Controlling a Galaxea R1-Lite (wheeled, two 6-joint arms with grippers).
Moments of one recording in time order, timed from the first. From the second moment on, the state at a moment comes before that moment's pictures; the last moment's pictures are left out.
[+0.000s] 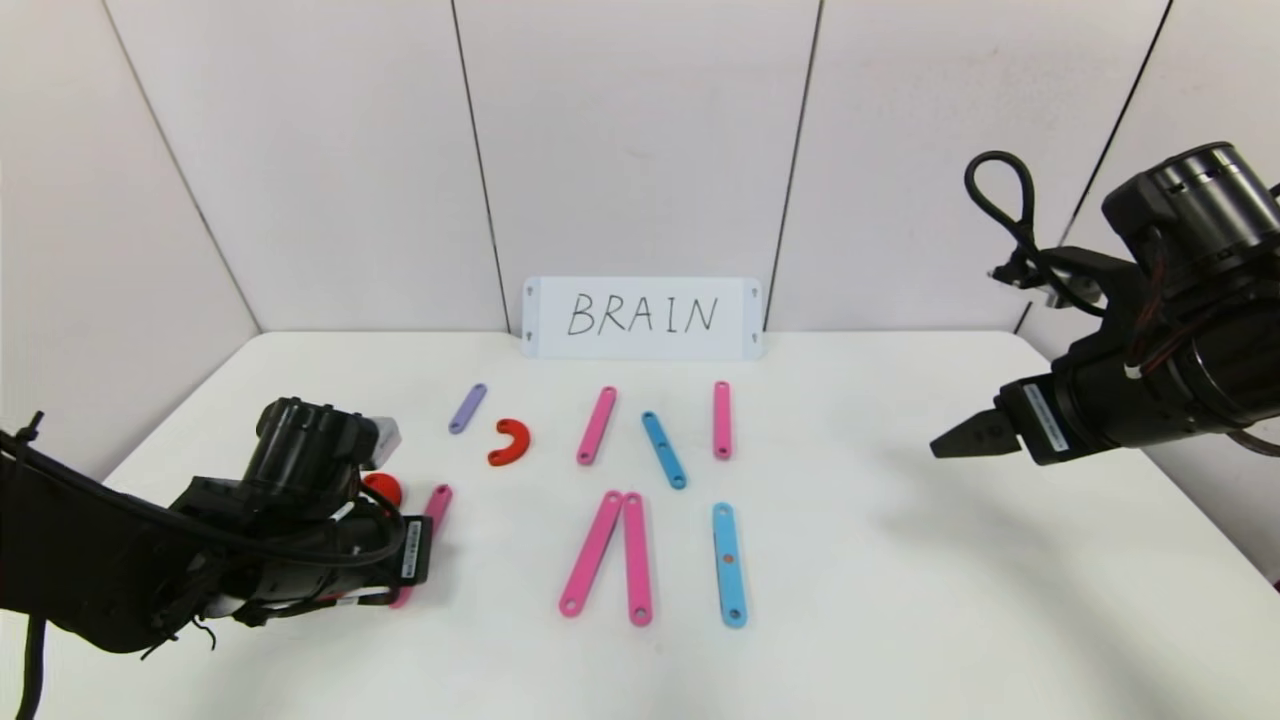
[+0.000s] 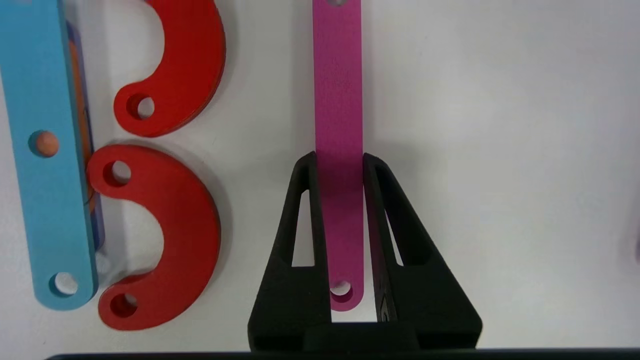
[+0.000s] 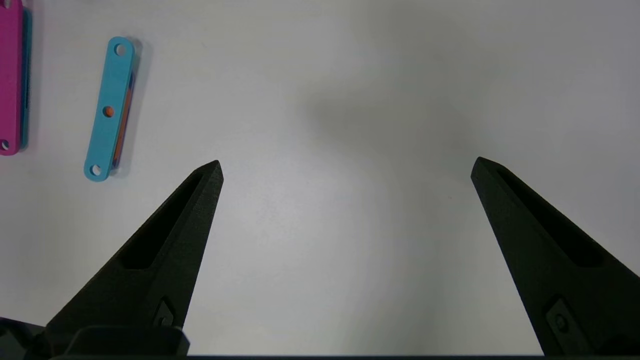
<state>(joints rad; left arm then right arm) -0.30 1.75 -0.60 -0.35 0.05 -0.25 0.25 1.61 -1.29 0.62 0.00 0.00</state>
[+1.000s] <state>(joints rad) -0.30 1.79 -0.58 -0.36 0.08 -0.24 0.26 1.61 -1.29 0.62 0.01 0.00</state>
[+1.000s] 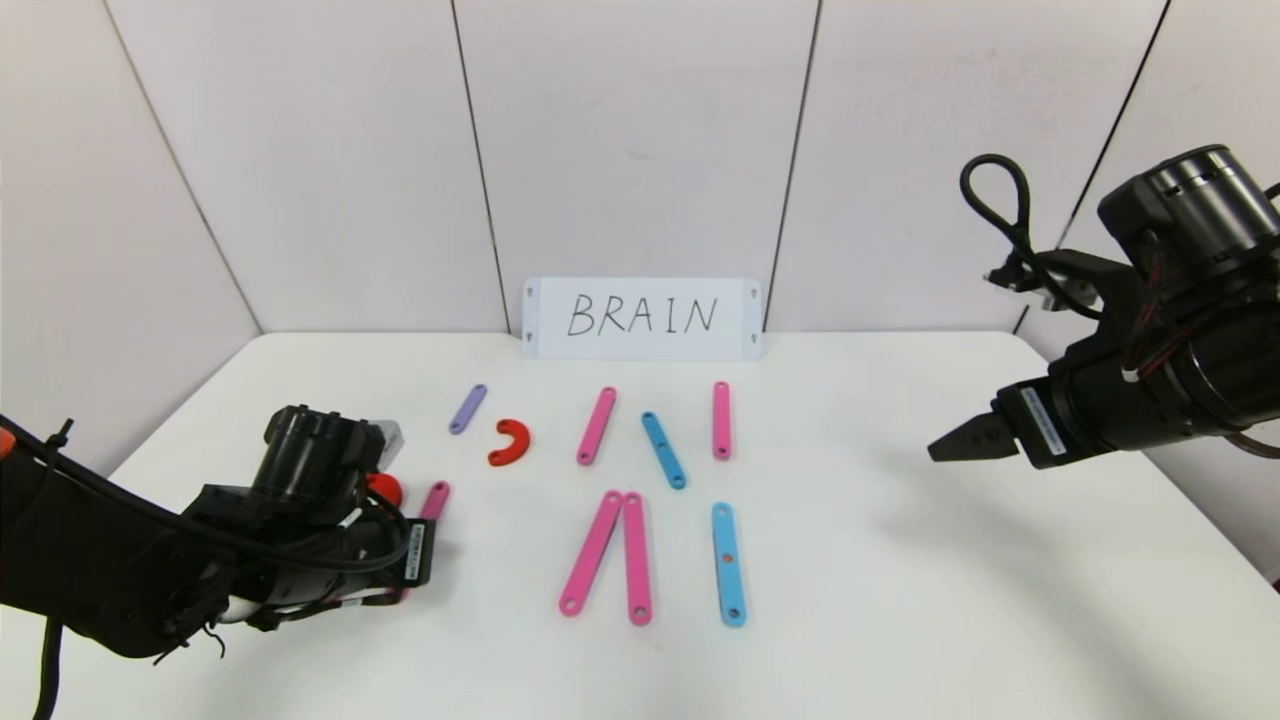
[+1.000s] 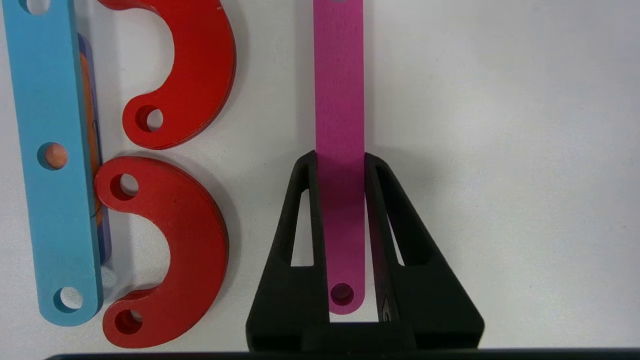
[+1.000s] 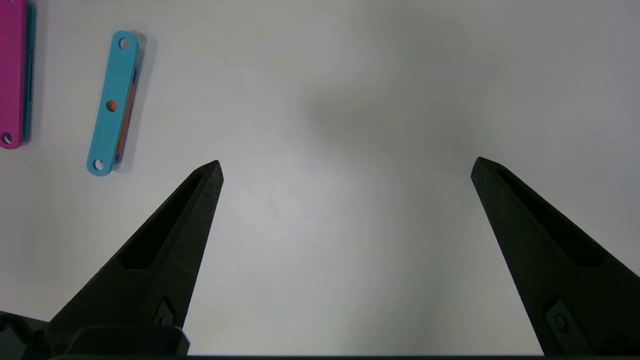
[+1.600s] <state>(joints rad) -0.36 1.79 -0.58 -0.43 0.08 -0.25 0.27 1.61 -1.28 0.62 0.00 0.00</state>
